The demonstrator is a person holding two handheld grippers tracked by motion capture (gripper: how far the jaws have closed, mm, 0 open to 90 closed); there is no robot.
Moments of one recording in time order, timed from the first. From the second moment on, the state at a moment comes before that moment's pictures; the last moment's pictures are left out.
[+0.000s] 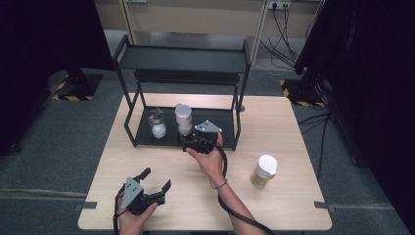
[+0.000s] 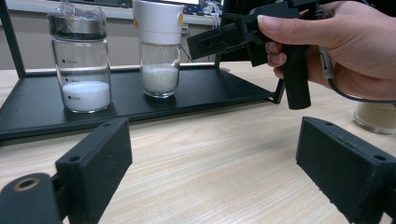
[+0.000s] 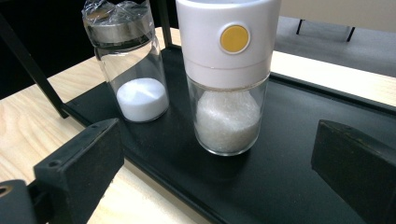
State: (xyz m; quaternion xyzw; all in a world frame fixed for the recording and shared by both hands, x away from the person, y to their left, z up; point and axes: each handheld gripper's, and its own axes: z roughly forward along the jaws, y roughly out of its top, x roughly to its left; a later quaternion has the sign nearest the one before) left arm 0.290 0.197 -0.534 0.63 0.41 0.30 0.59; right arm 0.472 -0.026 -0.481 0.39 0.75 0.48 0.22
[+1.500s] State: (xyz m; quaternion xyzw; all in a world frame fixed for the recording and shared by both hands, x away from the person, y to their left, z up) left arm 0.290 0.196 -0.534 0.63 0.41 0.30 0.59; right arm 0.440 -0.053 -0.488 0.38 0.77 0.48 0.21
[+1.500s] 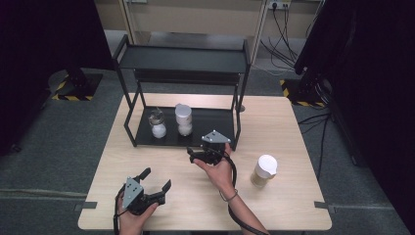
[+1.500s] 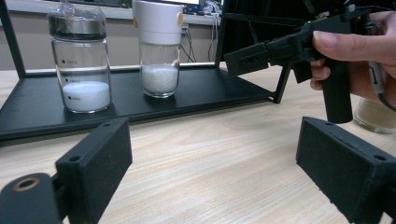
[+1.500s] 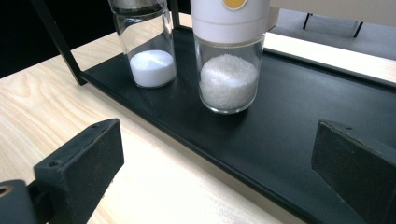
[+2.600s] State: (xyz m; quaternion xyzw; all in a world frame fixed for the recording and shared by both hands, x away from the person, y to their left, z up) left arm 0.289 0.196 -0.534 0.63 0.41 0.30 0.59; right arm 0.414 -0.072 -0.492 0.38 0.77 0.48 0.19
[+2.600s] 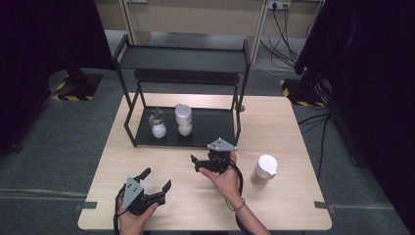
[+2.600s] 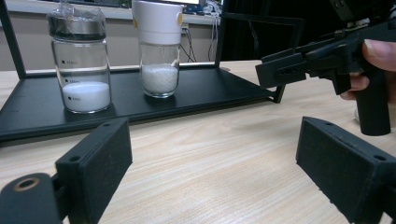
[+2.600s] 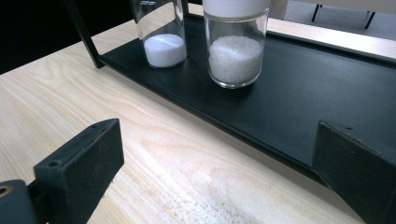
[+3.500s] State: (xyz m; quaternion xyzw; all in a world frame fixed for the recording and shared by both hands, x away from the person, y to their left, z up) left arm 0.289 0.196 -0.534 0.63 0.41 0.30 0.59; right arm 0.391 -0.081 -0.504 0.37 0.77 0.48 0.18
